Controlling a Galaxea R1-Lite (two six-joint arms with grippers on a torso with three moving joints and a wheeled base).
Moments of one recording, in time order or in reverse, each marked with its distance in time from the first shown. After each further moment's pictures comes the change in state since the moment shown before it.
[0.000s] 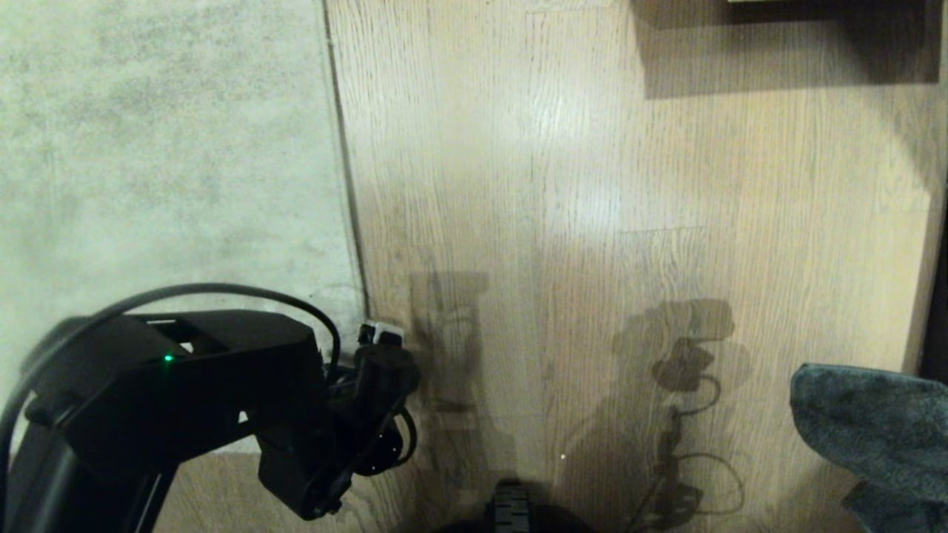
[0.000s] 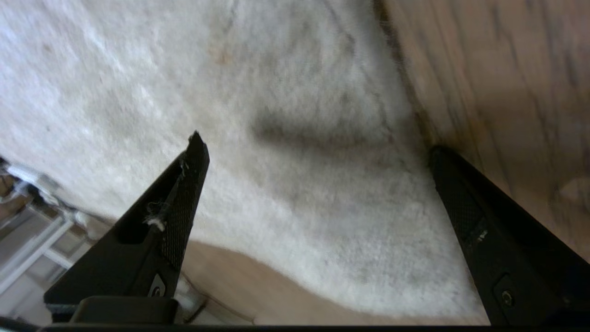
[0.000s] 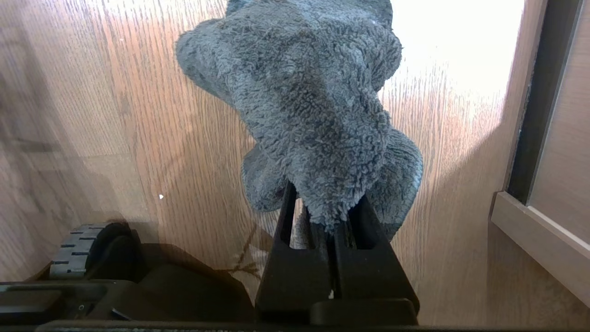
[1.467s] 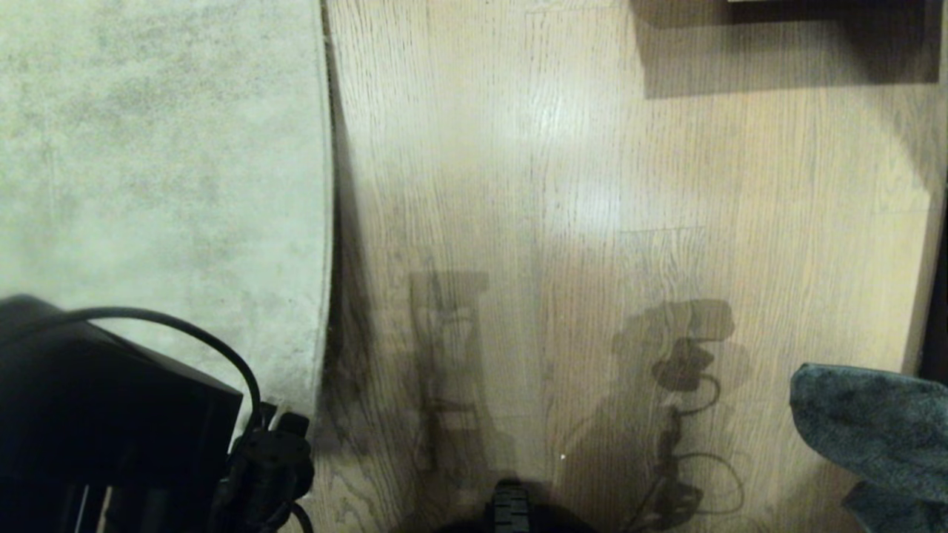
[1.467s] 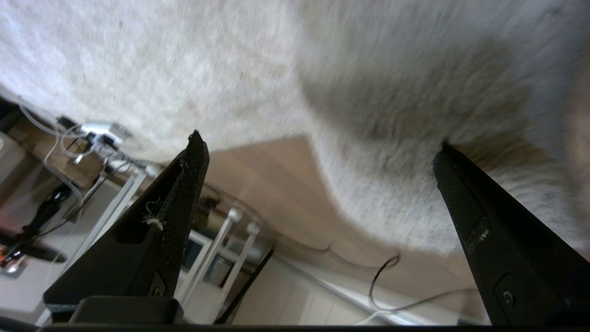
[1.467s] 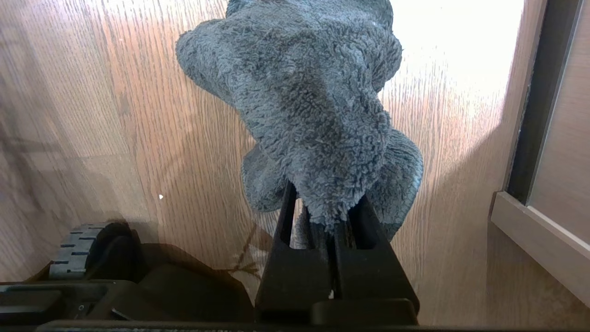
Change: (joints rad) left arm 0.072 -0.105 0.688 -0.352 -0.003 0.035; right arm 0.000 0.000 0.000 0.000 0.000 0.000
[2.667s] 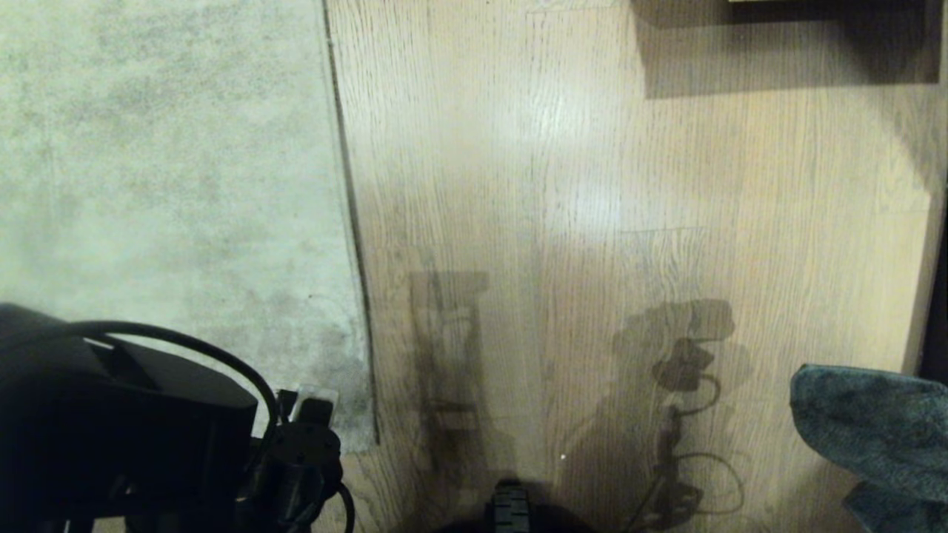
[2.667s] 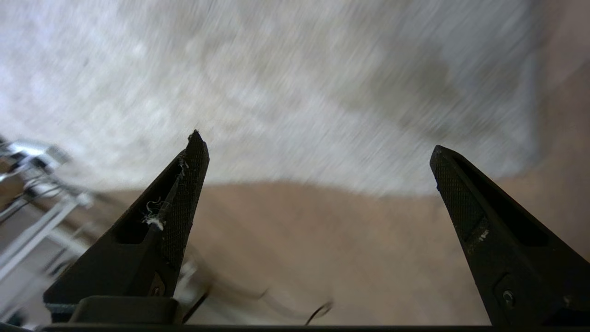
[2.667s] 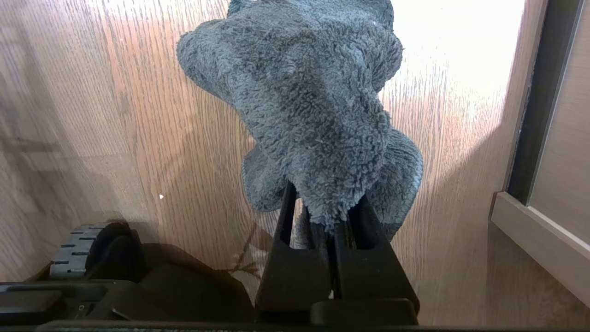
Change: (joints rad) left arm -0.142 -0.040 -0.096 0.000 -0.005 -0.128; right arm 0.000 0.000 0.000 0.000 0.000 0.000
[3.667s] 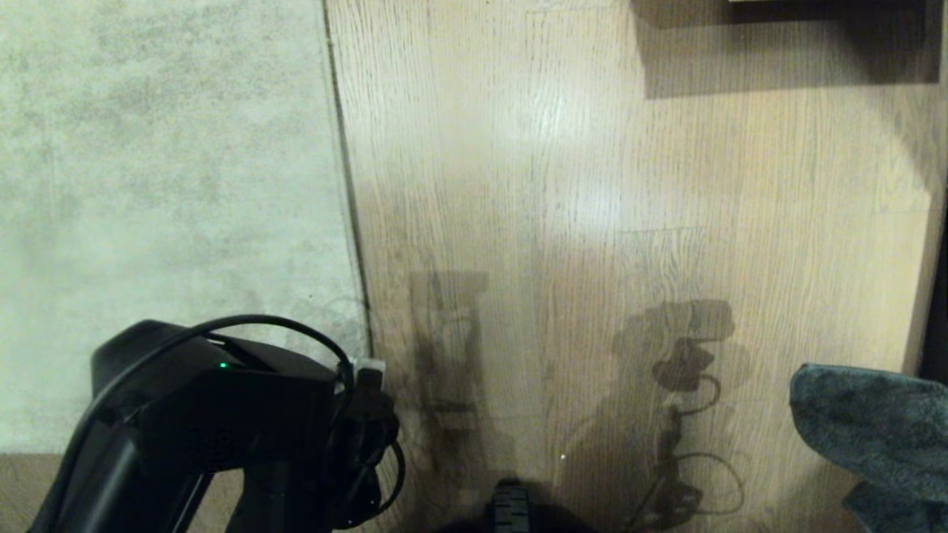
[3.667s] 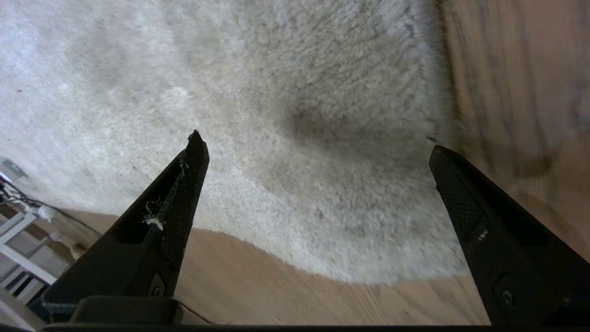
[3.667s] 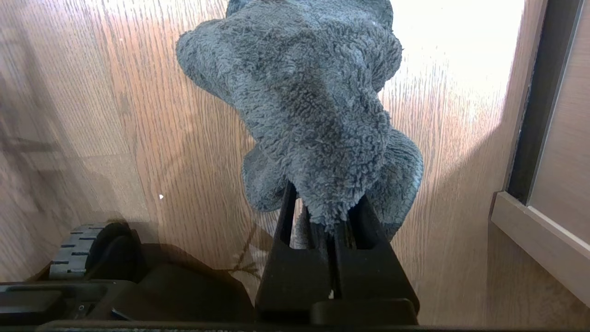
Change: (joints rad) left arm 0.040 0.228 -0.344 -0.001 -0.019 0.036; right arm 0.000 0.000 0.000 0.000 0.000 0.000
